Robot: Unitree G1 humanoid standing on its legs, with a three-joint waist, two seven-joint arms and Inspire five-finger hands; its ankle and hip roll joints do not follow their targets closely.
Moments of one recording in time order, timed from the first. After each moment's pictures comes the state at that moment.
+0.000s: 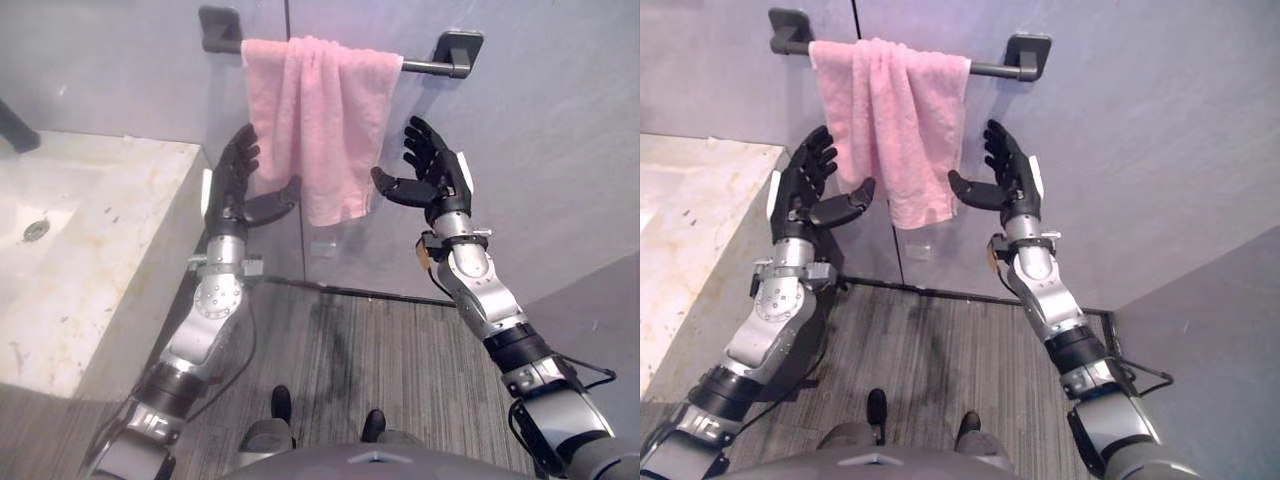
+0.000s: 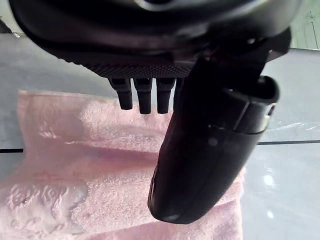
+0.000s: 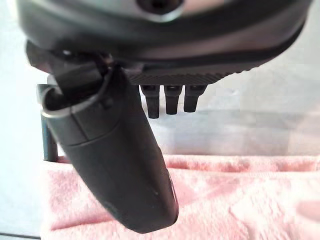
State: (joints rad) left arm -0.22 0.41 -0.30 -0.05 -0.31 -0.17 0.47; right arm -0.45 -0.43 0.30 0.23 0.44 -0.18 -0.30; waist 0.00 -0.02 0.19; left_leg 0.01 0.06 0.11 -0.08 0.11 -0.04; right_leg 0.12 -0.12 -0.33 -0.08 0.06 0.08
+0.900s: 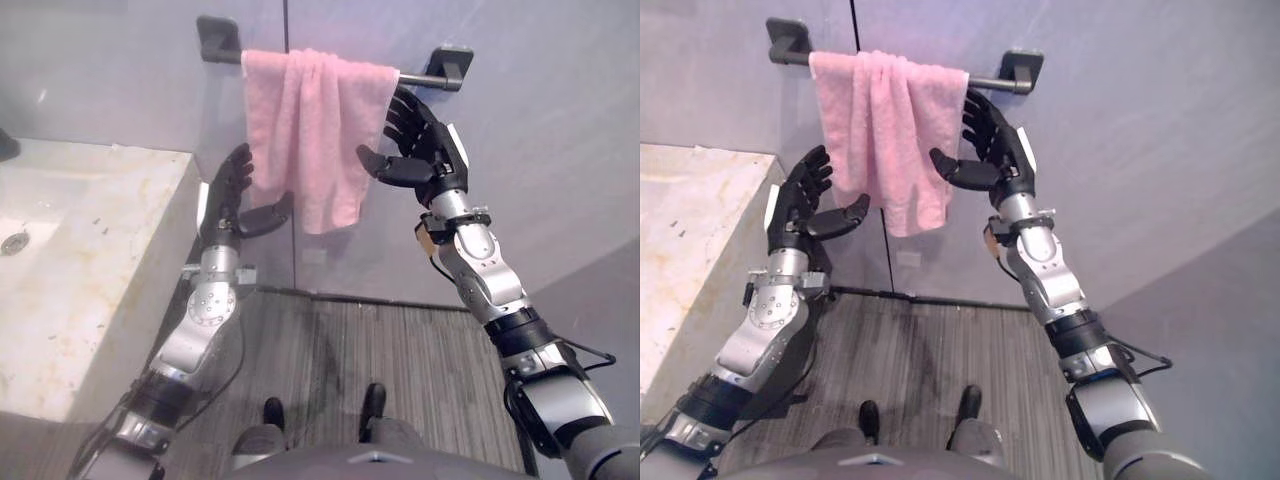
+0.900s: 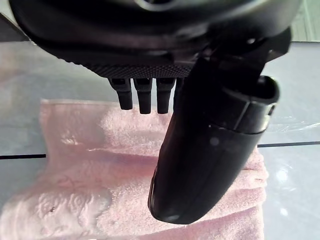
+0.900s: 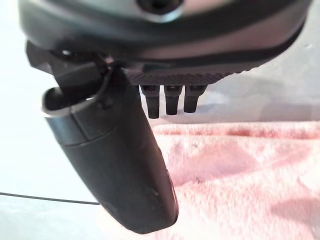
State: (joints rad) left arm -0.16 0.44 -0.30 -0.05 -0.31 -0.13 0.46; right arm -0.52 -0.44 0.28 0.23 0.53 -0.17 -0.13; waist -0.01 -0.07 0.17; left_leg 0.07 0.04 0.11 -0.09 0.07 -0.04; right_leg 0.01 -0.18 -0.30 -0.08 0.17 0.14
